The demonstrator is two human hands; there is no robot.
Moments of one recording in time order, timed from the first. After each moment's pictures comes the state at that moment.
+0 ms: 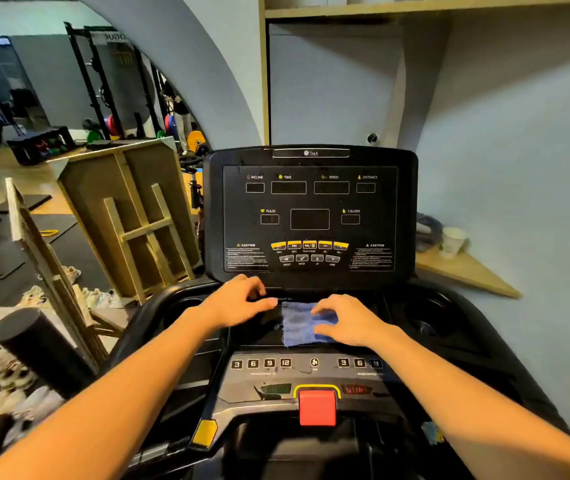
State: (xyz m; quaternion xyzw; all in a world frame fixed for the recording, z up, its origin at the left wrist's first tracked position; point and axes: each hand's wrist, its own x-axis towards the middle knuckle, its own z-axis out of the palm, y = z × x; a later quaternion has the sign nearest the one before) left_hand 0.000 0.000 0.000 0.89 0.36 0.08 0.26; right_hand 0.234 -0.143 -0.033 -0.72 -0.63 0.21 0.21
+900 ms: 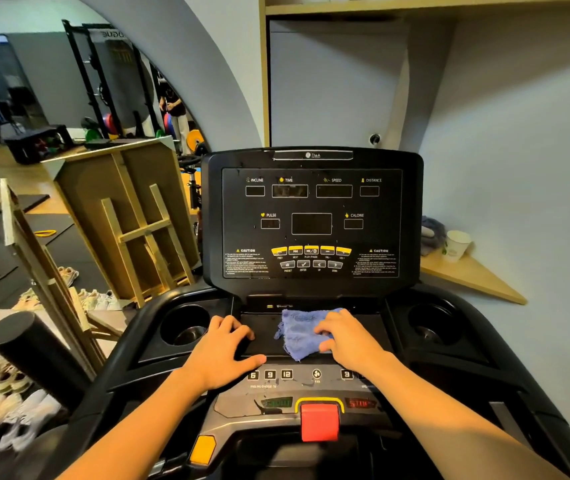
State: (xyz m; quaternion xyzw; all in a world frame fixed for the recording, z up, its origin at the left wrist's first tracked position) left_hand -0.040 -0.023 -0.071 0.92 0.37 0.05 0.11; right_hand 0.231 -0.134 -0.073 -0.74 -0.65 0.15 0.11
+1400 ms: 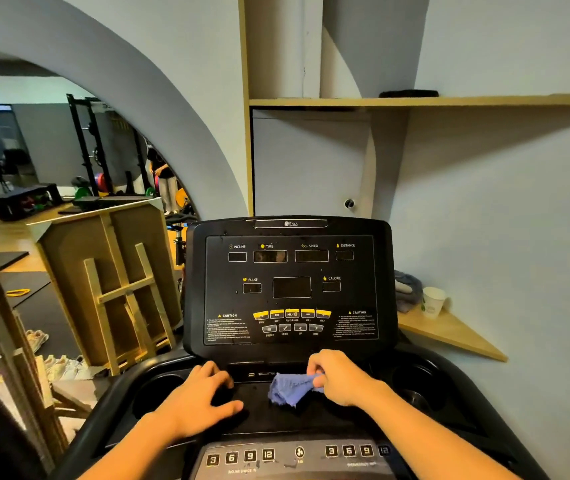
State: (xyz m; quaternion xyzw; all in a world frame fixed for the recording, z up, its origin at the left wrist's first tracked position) left_hand -0.027 0.006 -0.026 0.92 0.36 0.03 0.15; right_hand 0.253 -0.119 -0.008 -0.75 -0.62 0.19 0.13
